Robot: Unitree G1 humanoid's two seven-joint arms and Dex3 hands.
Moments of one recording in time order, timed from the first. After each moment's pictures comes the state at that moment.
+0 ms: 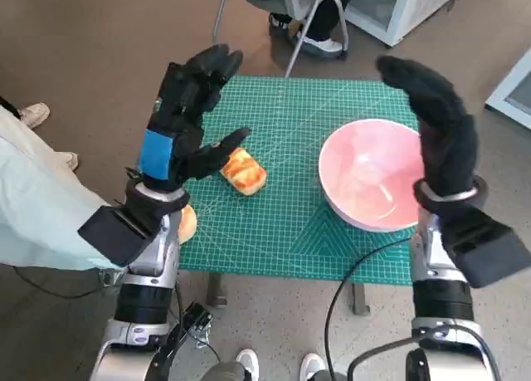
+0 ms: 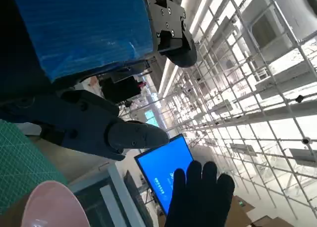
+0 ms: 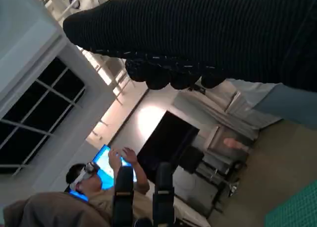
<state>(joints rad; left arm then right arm) -0.59 0.13 0.08 0.34 -0.16 -0.56 -0.29 -0.73 -0.23 -0.18 0.66 0.24 -0.91 0.37</state>
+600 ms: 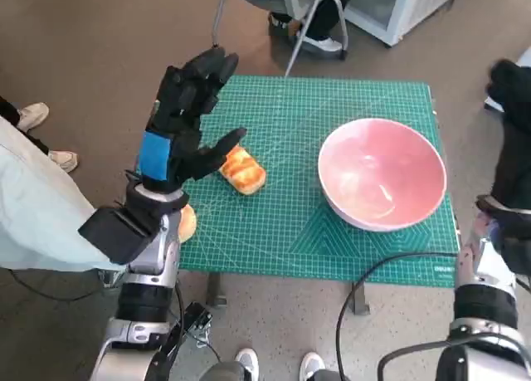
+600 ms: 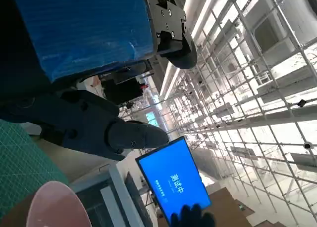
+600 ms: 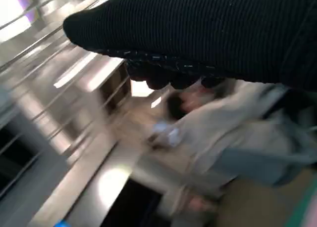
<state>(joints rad) -0.59 0.13 0.10 0.39 -0.16 -0.59 -0.30 -0.73 -0.35 -0.35 1.02 0.19 -0.98 0.19</state>
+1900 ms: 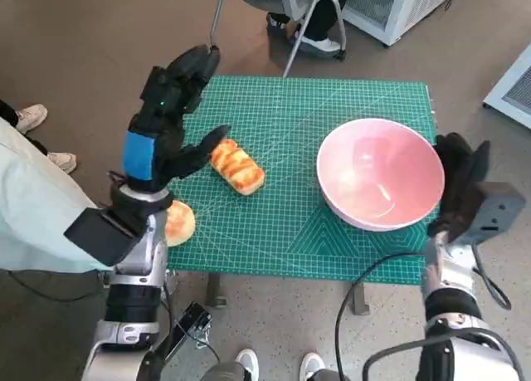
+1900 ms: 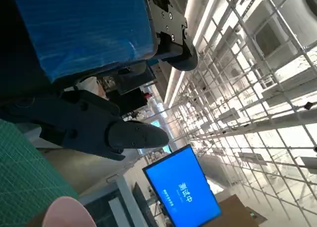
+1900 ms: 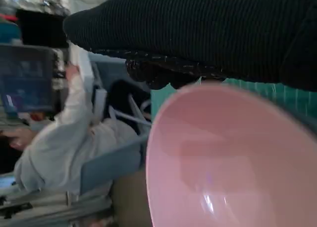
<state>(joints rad) -0.57 0.19 0.13 0.36 -0.16 -0.59 -0.28 -0.81 -0.24 -0.38 1.31 0.14 -0.51 0.00</state>
